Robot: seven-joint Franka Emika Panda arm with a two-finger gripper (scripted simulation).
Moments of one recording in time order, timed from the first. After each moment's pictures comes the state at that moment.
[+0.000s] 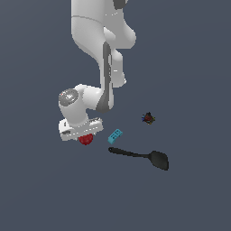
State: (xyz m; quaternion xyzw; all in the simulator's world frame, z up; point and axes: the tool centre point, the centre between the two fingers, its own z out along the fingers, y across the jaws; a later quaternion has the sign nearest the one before) arm 0.002 -0.162 0.047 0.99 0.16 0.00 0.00
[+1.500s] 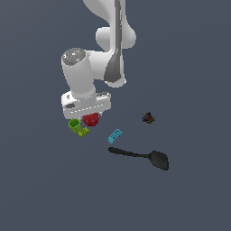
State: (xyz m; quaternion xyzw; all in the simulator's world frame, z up) arm -0.038 -0.118 0.168 0.99 0.16 0.00 0.00
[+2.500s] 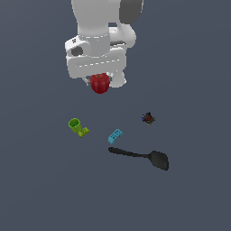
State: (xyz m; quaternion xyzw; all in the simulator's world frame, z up) arm -0.085 -0.061 0.335 0.99 0.16 0.00 0.00
